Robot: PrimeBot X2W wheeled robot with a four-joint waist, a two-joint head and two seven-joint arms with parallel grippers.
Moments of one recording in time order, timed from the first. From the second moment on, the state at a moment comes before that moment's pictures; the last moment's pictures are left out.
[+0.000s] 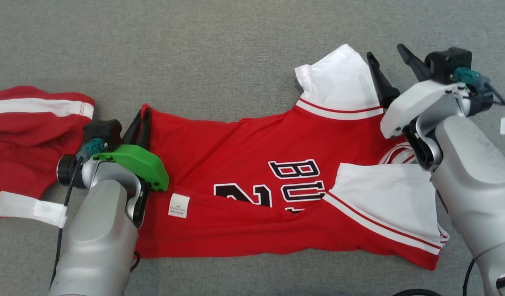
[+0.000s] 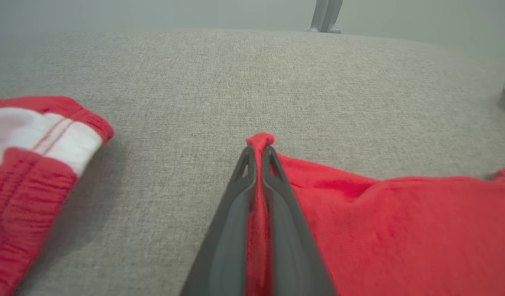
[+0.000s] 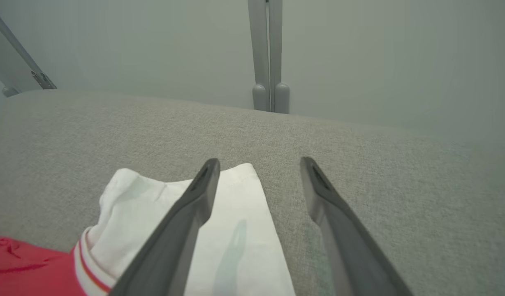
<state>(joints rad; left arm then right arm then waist) -0.71 0.09 -0.21 0.96 -0.31 -0.13 -0.26 -0.78 -0.25 0.32 0.68 0.39 0.13 -0.15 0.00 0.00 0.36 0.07</state>
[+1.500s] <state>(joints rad) -0.59 0.06 -0.07 0.73 -0.25 -0.12 -0.26 -0.88 -0.34 0.47 0.82 0.47 0.13 -0.26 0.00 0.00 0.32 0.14</state>
